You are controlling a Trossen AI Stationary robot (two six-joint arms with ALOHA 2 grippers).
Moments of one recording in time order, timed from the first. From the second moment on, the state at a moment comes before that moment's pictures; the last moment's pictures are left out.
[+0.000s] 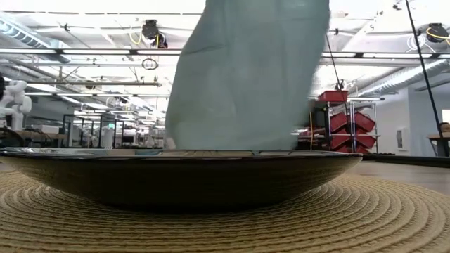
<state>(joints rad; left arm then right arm) 0.04 1.50 1.82 -0.67 -0.70 0.45 0.15 1.07 1.56 -0.78 0.68 -0.01</state>
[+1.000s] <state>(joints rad) -0.01 1.52 1.82 -1.16 -0.55 0.14 0.08 1.25 1.68 -1.05 0.71 0.15</state>
